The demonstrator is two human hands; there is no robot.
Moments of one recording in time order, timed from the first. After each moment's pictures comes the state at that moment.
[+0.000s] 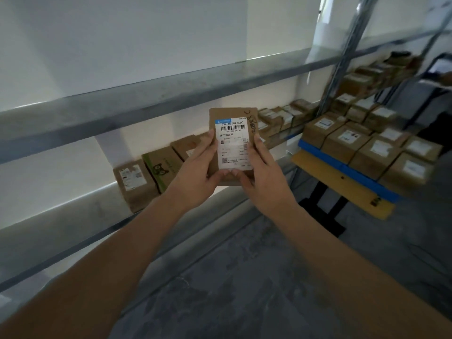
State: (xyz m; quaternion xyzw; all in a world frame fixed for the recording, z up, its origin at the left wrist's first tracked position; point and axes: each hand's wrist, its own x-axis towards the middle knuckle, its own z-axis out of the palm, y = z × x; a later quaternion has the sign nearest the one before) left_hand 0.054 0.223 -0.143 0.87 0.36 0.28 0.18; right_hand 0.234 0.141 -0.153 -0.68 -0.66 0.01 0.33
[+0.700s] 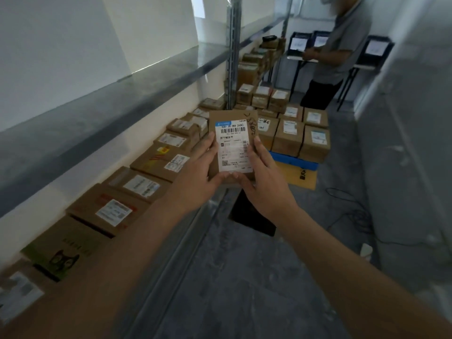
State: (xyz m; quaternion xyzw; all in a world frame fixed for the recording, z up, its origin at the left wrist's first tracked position) left_hand 0.249 0.338 -0.156 0.92 0.12 0.23 0.30; right_hand 0.354 0.166 -0.150 -0.84 -0.45 -0.05 0.29
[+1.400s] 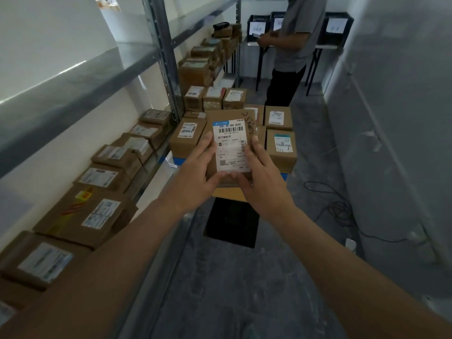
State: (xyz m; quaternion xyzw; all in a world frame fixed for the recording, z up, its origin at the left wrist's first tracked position) left_hand 0.535 0.332 -0.182 0.93 0.05 0.18 0.31; right_hand 0.612 0.150 -0.183 -0.88 -0.36 -0.06 0.31
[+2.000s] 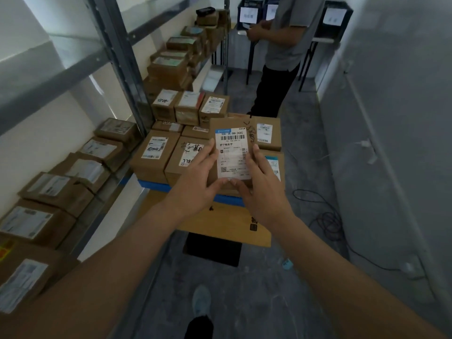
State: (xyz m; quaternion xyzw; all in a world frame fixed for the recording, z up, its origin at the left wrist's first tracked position) left_hand 0.750 0.359 -0.214 0.93 0.04 0.14 0.34; right_hand 0.820 0.176 -0.218 -0.89 -0.34 -0.03 0.32
